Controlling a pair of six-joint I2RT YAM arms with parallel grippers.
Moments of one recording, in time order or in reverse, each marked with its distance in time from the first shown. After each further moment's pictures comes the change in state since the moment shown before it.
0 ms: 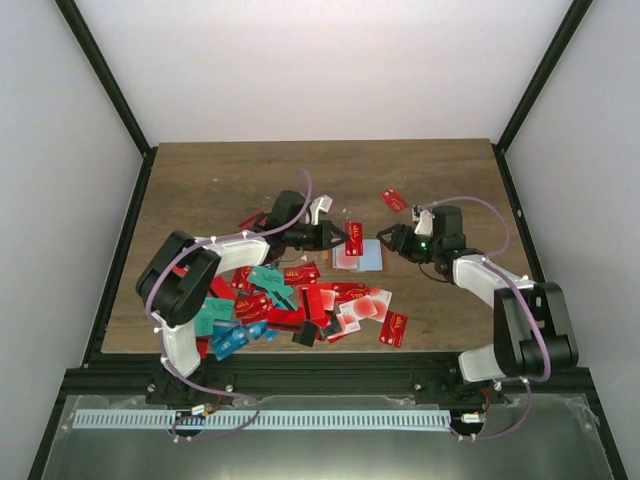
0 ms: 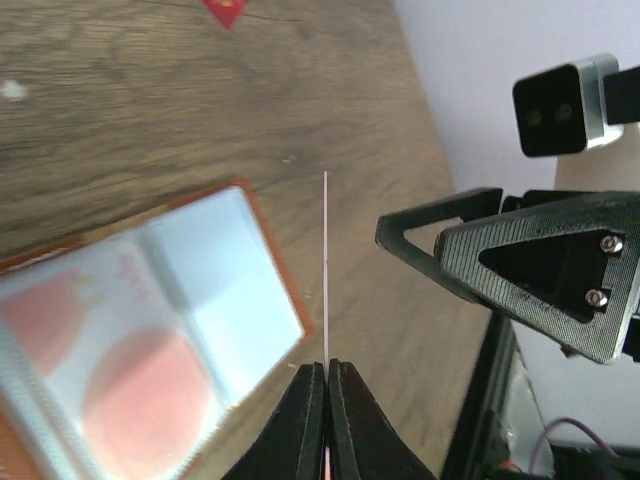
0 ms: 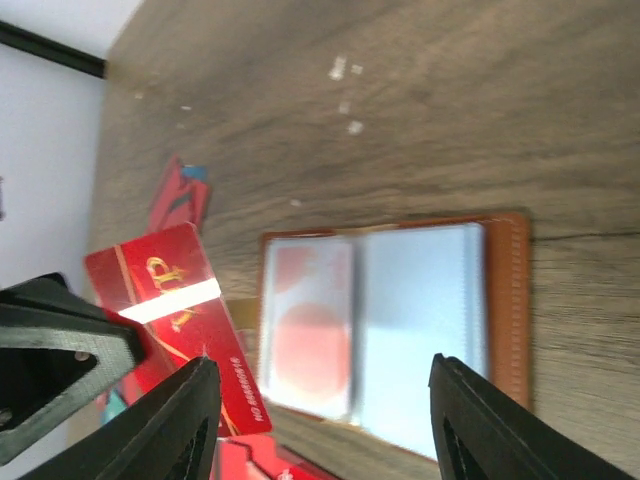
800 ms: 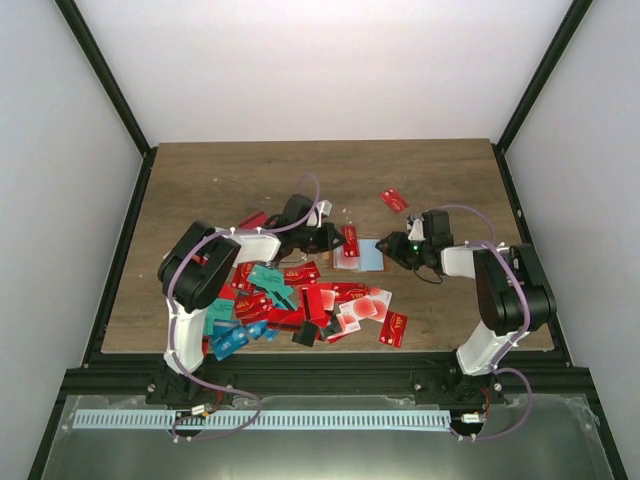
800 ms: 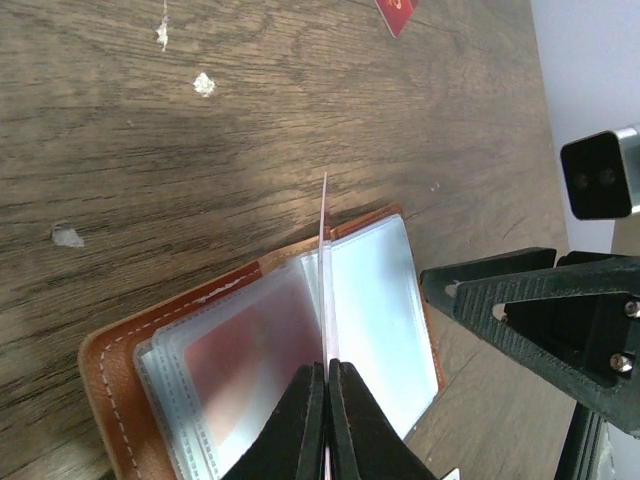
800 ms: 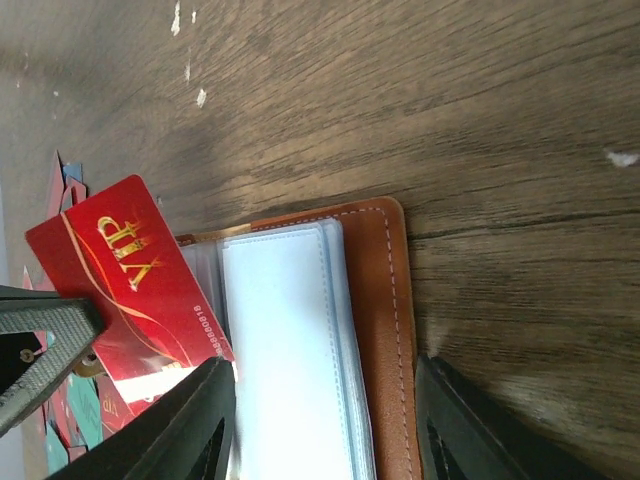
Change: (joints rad) left arm 0.000 0.173 0.093 -0.066 -0.162 -0.019; right arm 0.000 0.294 0.043 0.056 0.048 0.015
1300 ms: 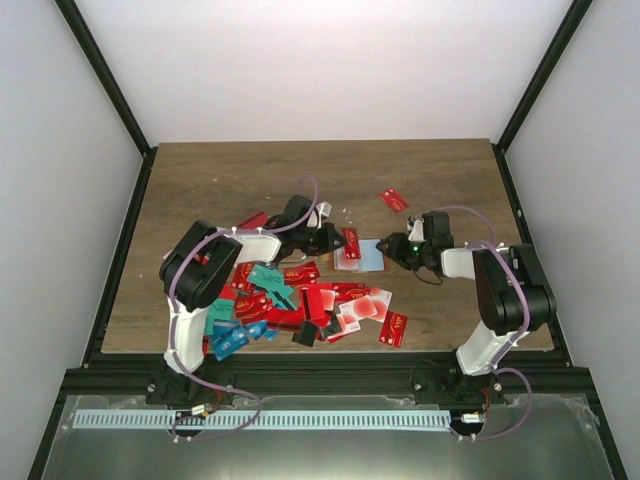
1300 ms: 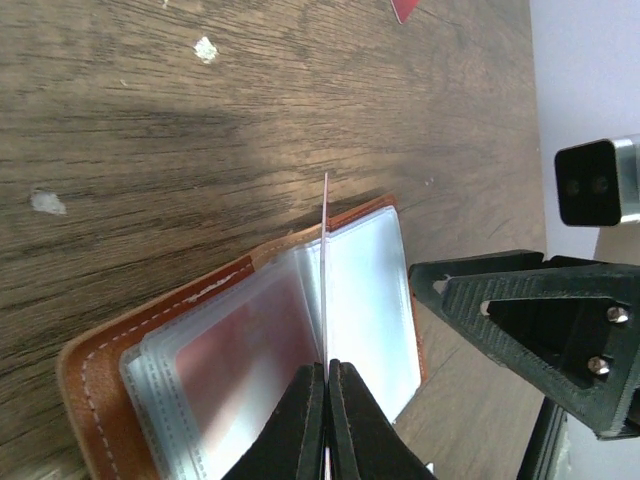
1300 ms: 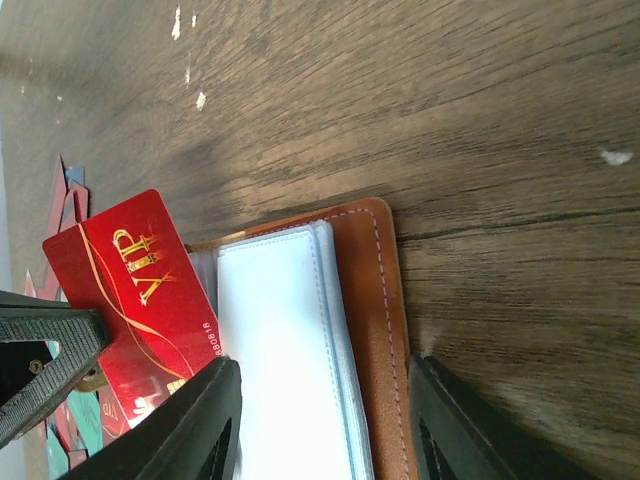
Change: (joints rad) left arm 0.000 0.017 0.002 0.008 0.031 -0.080; right arm 0.000 0.002 -0.012 0.035 0.001 0.012
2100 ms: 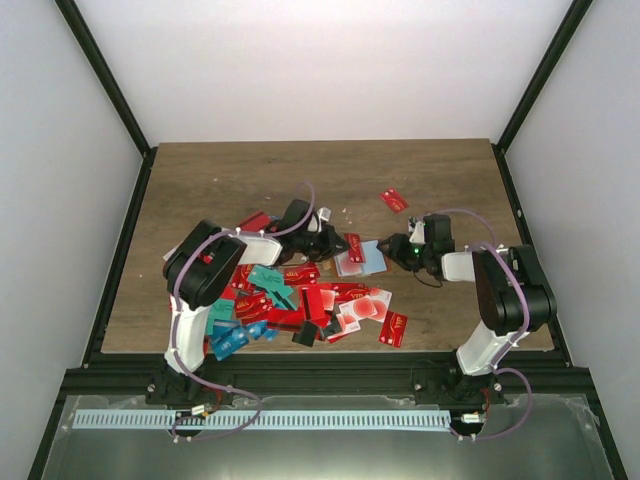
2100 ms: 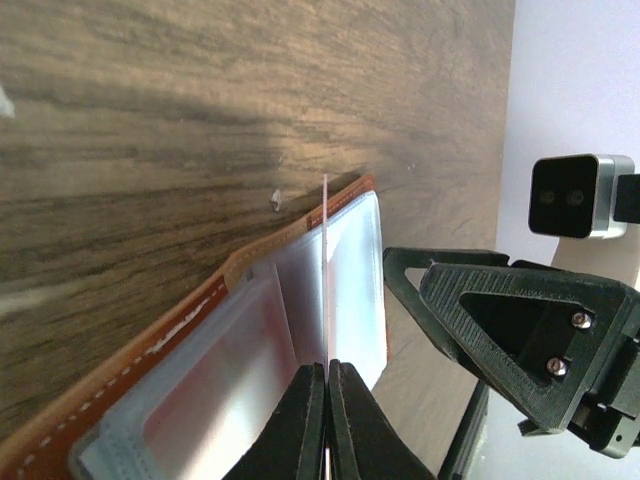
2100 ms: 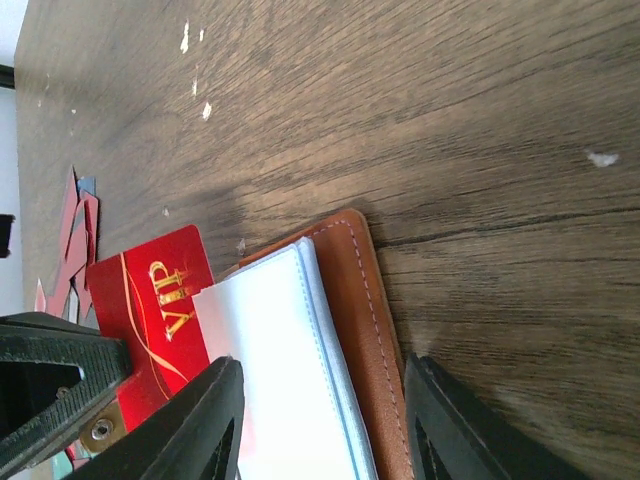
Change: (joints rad) left arm -0.003 0.023 -0.029 0.094 0.069 -0.187; right arm -0.005 0.000 -0.048 0.081 0.001 0.023
